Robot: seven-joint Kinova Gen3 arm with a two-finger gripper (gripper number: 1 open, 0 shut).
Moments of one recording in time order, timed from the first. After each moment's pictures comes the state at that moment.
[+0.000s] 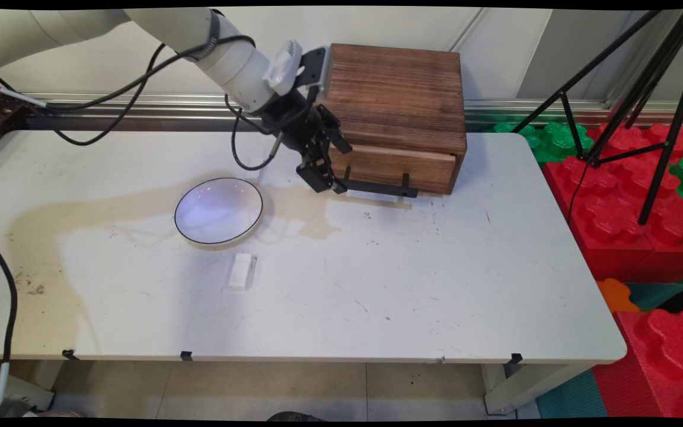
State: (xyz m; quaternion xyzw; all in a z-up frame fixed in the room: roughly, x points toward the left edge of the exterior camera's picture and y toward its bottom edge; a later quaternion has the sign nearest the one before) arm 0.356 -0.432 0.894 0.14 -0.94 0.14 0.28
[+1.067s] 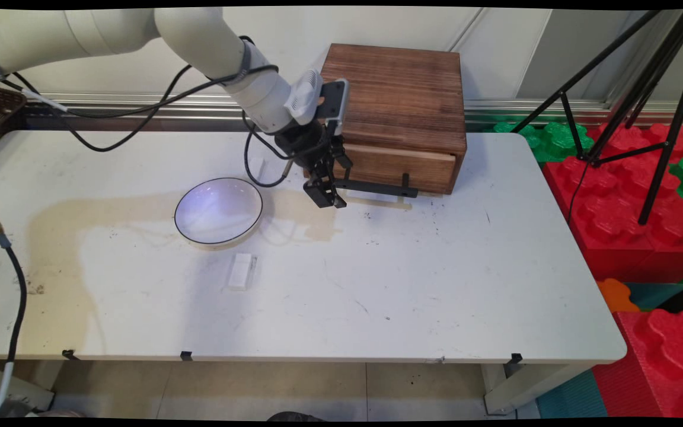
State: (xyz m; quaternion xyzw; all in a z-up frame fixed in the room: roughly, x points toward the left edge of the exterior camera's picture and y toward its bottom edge) arm 0.331 -0.442 0.863 0.12 -0.96 0.14 0.22
